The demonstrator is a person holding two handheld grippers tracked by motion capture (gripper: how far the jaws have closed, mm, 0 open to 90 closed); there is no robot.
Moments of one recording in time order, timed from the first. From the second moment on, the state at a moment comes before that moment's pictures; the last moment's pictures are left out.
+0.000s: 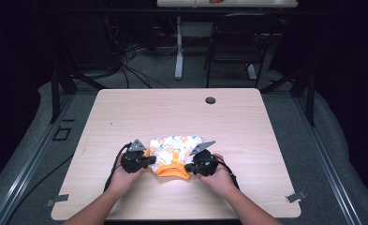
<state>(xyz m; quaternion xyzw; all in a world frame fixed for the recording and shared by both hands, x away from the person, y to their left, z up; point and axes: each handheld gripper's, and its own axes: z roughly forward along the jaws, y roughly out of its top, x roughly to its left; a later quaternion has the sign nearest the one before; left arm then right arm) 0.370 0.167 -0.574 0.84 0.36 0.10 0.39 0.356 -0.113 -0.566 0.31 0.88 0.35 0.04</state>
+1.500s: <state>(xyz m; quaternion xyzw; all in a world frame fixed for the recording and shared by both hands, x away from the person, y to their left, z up) 0.364 0.172 -0.550 0.83 0.37 0.11 0.41 0.352 -0.117 -0.542 0.32 0.87 0.38 0.06</state>
